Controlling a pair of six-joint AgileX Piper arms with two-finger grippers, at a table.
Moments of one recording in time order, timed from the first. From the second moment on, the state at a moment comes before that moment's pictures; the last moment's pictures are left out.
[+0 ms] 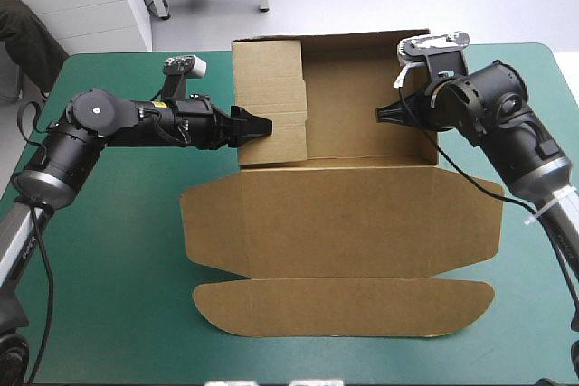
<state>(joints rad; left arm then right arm) -0.25 1.45 -1.39 -0.92 0.93 0.39 0.45 1.47 -1.63 -0.27 1.08 0.31</state>
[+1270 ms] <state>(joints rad) -0.28 1.47 -1.48 -0.58 0.88 0.29 0.69 1.47 -1.63 -0.52 1.17 0.55</state>
